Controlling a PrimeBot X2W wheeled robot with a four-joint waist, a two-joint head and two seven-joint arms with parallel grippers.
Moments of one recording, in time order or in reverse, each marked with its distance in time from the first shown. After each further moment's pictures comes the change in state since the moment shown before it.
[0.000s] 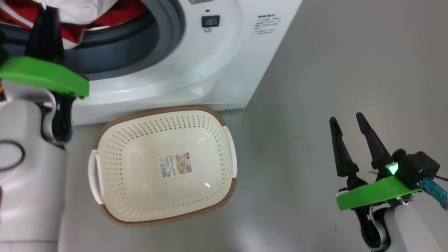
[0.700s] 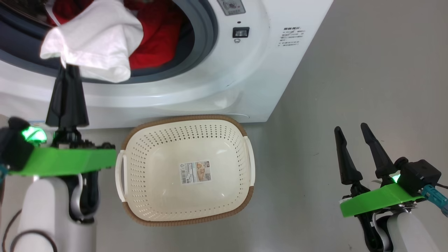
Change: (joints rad) left arm 0.442 -0.141 0.149 -0.575 0.155 -0.007 0.000; right arm 0.037 0.000 -0.022 0.015 -0.007 0.000 0.000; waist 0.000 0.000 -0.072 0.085
